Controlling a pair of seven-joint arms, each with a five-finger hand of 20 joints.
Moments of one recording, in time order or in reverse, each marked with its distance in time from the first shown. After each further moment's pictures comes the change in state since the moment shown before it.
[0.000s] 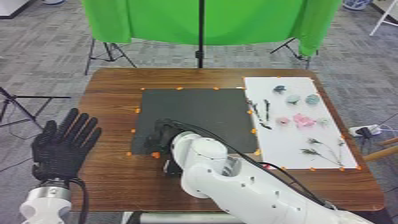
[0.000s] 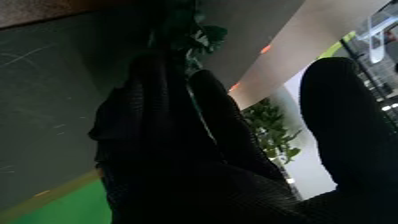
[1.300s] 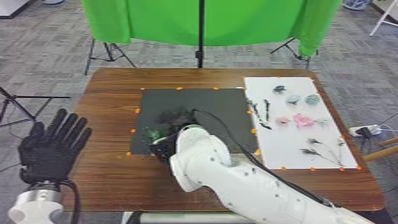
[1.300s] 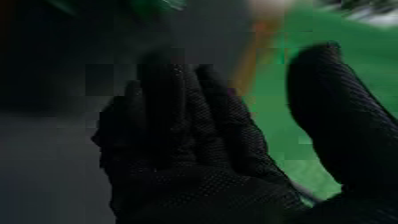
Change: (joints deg) left arm 2.1 -1.3 -3.0 -0.7 -0.4 -0.5 1.0; right arm 0.3 0.0 0.7 -2.7 16.0 40.8 6.4
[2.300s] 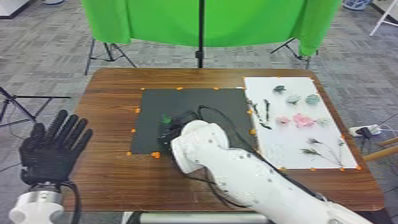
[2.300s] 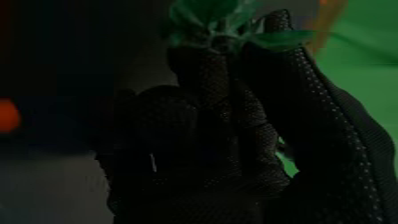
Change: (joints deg) left arm 0.2 0.7 0.3 -0.1 0.1 -0.1 -0.3; right arm 2.4 -5.9 4.0 9.5 3.0 2.4 14.7
